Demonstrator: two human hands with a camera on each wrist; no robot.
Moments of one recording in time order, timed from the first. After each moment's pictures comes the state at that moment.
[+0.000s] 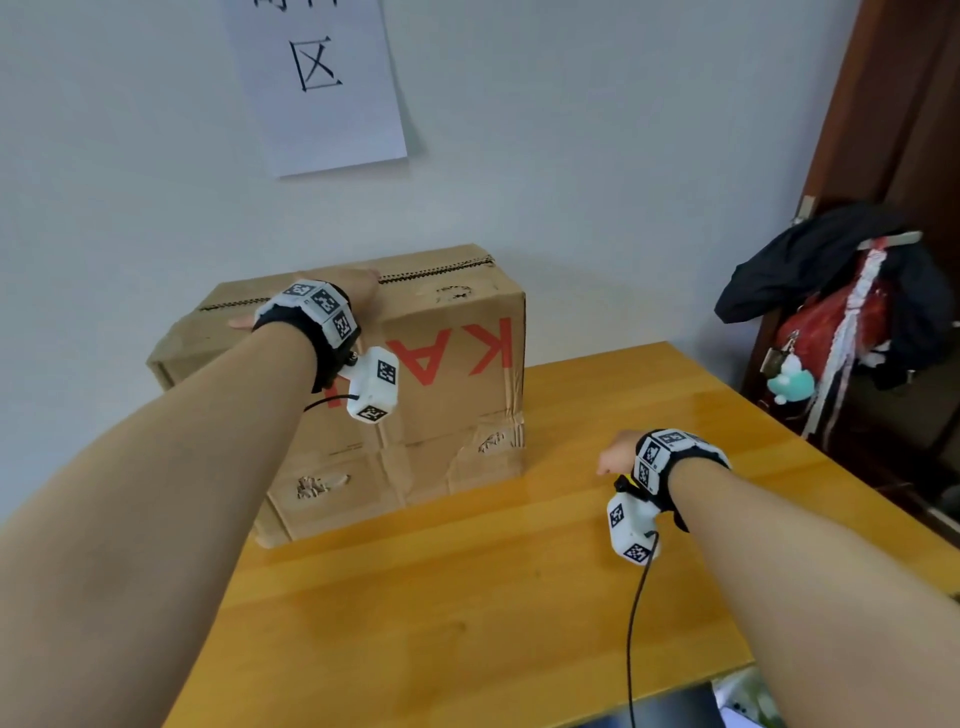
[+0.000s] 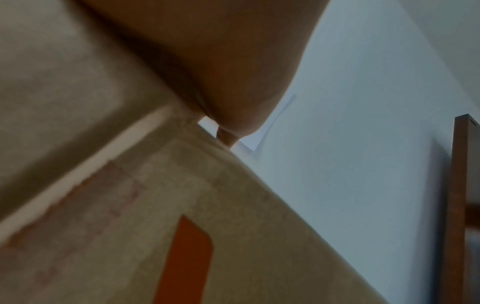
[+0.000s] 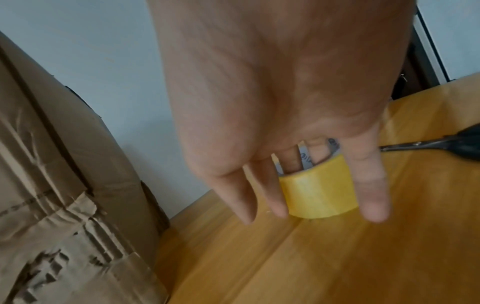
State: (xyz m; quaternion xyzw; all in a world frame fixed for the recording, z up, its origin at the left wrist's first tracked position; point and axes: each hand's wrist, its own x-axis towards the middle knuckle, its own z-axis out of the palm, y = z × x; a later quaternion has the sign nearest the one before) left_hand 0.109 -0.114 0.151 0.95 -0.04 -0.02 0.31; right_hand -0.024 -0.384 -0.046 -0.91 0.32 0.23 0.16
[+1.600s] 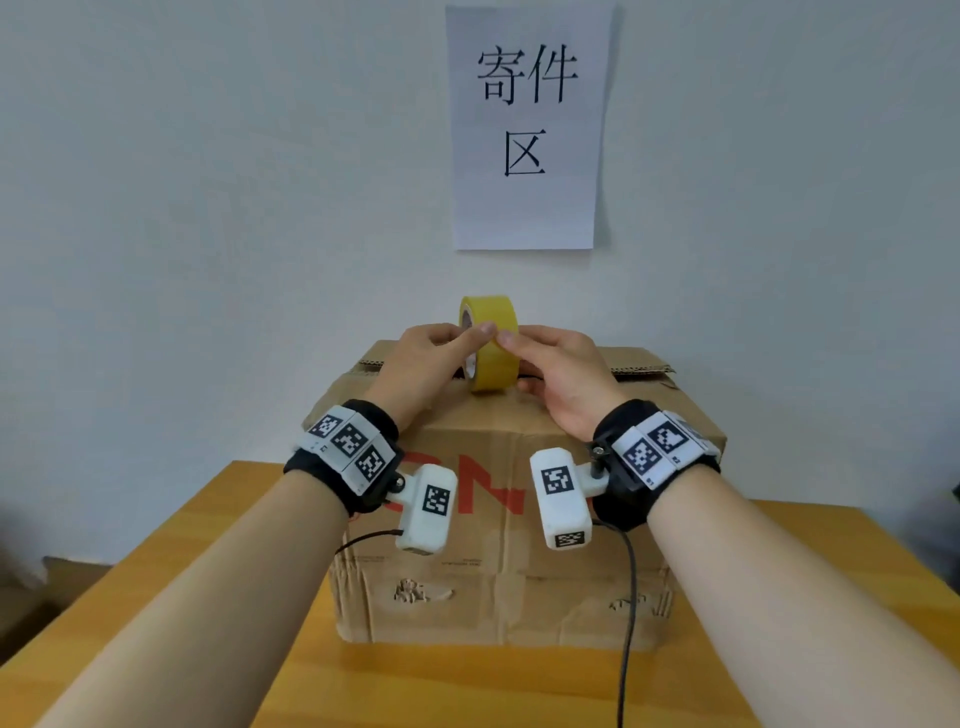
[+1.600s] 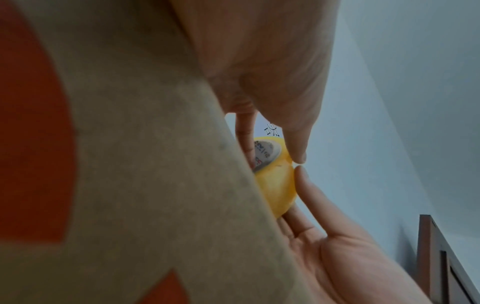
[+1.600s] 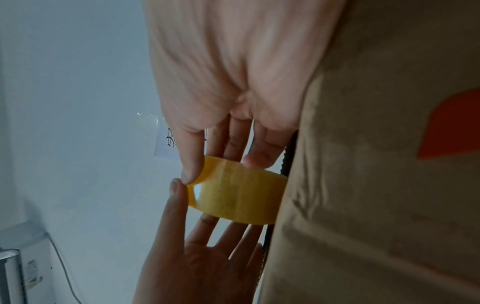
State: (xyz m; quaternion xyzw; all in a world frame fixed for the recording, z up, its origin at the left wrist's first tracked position) left_hand 0.183 -0.027 0.131 0.80 -0.18 0.10 0.56; right_hand 0.160 -0.193 0.127 -0.66 -0.07 -0.10 0.74
